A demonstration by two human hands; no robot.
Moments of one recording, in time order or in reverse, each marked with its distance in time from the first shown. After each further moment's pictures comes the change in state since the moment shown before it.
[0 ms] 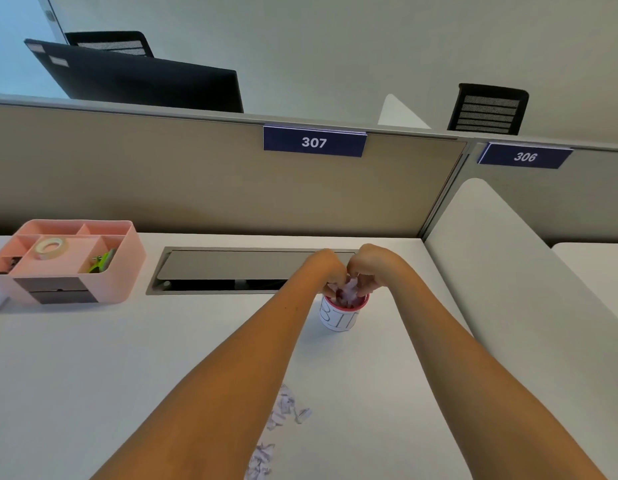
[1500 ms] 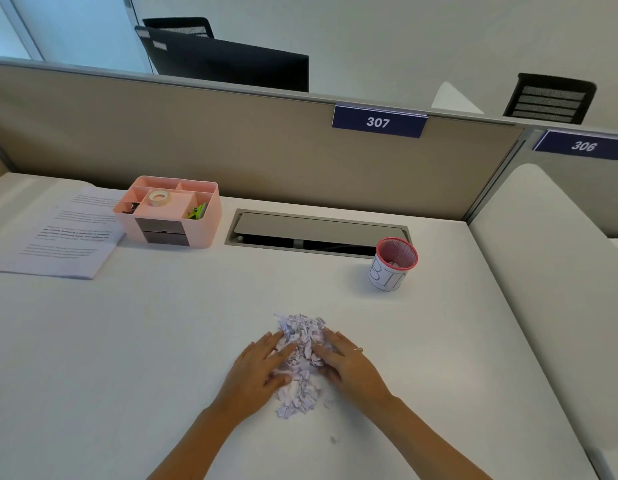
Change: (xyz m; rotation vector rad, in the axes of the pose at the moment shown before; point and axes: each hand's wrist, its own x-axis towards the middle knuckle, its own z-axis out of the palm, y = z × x) left_hand -0.150 -0.335 0.064 0.378 0.419 0.492; right_hand -0.130 0.141 0.231 -0.522 0.040 -0.812
